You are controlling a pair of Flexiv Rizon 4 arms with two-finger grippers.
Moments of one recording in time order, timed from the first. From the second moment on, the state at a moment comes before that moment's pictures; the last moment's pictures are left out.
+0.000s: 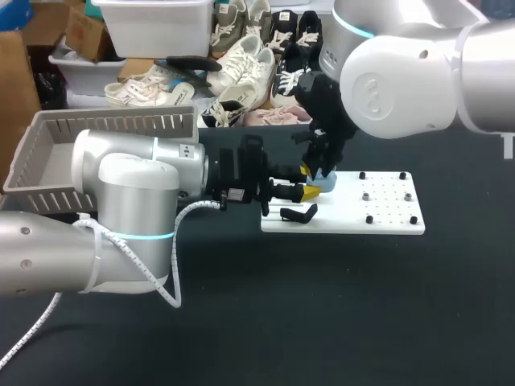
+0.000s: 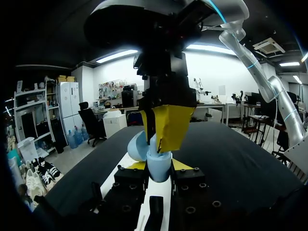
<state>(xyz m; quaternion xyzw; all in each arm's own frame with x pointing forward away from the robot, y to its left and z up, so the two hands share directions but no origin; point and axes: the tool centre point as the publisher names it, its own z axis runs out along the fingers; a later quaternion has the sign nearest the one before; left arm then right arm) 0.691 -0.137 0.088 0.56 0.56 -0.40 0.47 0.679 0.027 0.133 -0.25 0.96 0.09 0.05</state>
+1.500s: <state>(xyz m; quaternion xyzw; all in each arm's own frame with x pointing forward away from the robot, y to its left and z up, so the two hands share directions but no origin) 0.691 -0.137 0.088 0.56 0.56 -0.40 0.47 0.700 0.018 0.166 -0.22 0.97 0.09 0.09</state>
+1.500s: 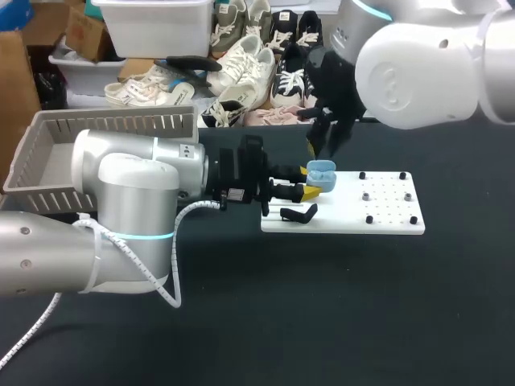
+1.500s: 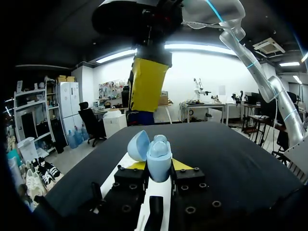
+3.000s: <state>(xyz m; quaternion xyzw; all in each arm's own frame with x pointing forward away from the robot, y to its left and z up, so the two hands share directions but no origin) 0.691 -0.137 0.088 0.56 0.56 -0.40 0.47 0.709 -0.011 0.151 -0.13 0.99 0.09 0.06</state>
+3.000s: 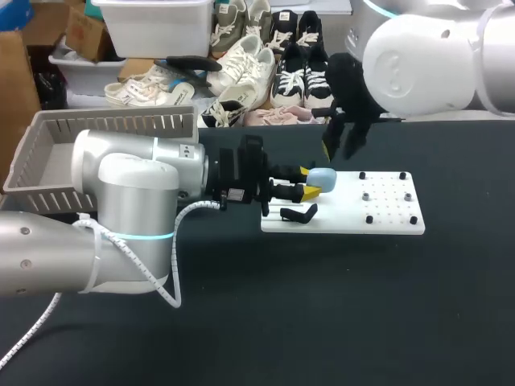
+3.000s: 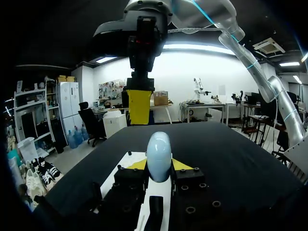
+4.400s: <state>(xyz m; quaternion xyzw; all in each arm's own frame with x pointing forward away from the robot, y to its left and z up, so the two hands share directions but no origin) 0.803 0.163 0.101 0.50 0.69 -0.18 0.50 0.632 -0.067 0.146 0.12 0.99 0.09 0.05</state>
